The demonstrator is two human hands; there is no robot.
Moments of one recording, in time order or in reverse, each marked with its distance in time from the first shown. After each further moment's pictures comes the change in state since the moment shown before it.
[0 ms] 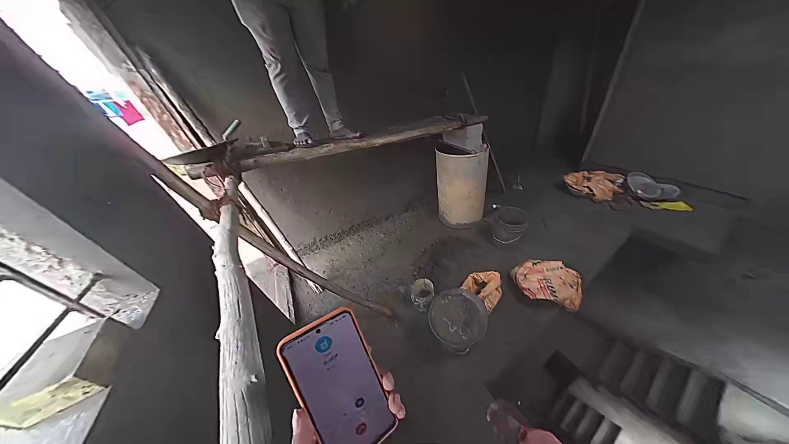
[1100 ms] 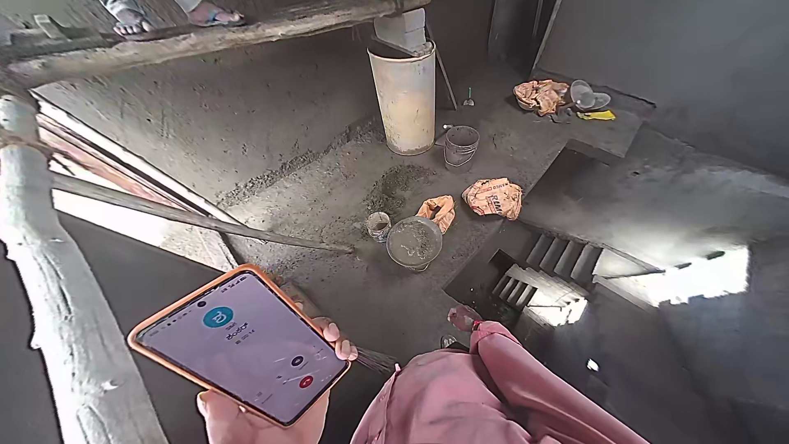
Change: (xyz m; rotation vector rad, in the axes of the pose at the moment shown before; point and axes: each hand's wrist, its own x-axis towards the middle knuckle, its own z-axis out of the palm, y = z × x) left_hand 0.010 -0.016 -0.002 0.058 0.022 -0.078; right_hand 0.402 0.228 0.063 -0.231 -0.001 -0.250
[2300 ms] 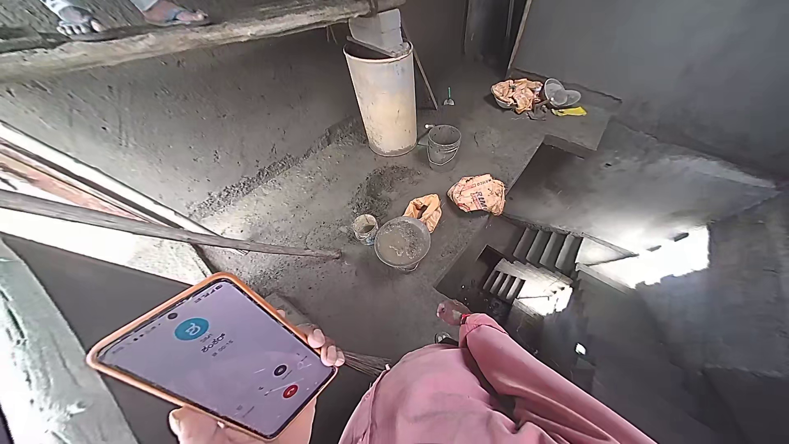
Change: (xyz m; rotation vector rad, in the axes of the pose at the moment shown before) left_hand -0.006 0.008 -0.003 -0.020 -0.009 -0.044; right_hand -0.040 -0.044 -0.015 0.020 -0.013 -0.018
